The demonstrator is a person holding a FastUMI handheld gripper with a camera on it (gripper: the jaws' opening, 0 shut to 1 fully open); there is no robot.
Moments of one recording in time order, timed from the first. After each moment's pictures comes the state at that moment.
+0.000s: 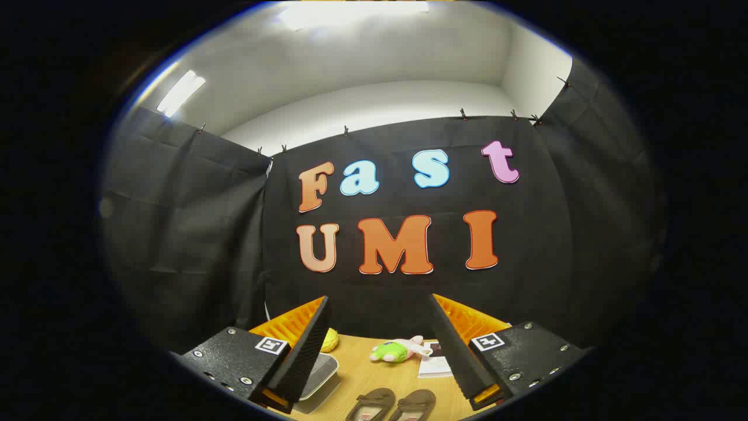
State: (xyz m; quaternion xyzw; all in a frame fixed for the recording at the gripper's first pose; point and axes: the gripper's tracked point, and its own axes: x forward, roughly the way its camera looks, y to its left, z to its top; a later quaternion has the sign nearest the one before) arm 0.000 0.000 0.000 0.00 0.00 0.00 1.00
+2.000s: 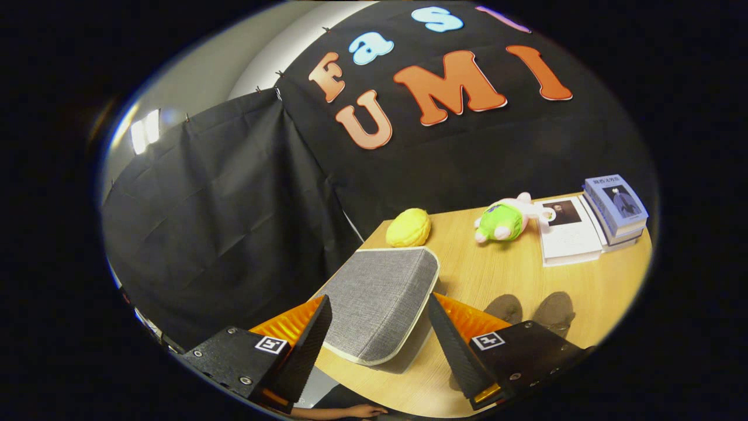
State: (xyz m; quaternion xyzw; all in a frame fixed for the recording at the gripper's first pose) arm 0.029 0.132 -0.236 0.19 0.35 0.20 0.90
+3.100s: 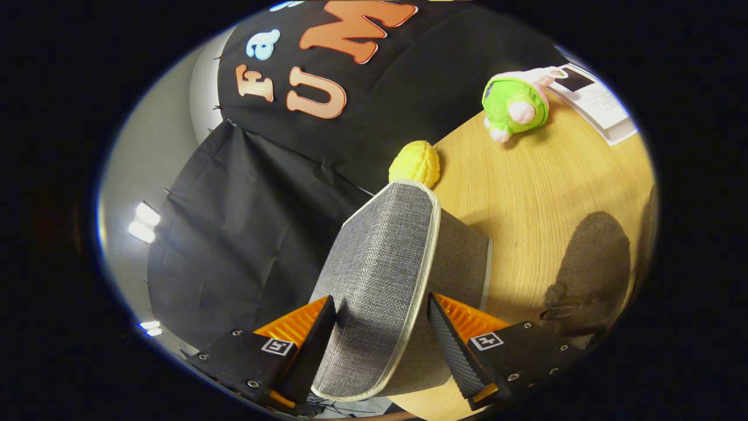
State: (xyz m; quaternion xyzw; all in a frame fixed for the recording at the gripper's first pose) arm 0.071 0.177 -0.358 0.42 0.42 0.24 0.77
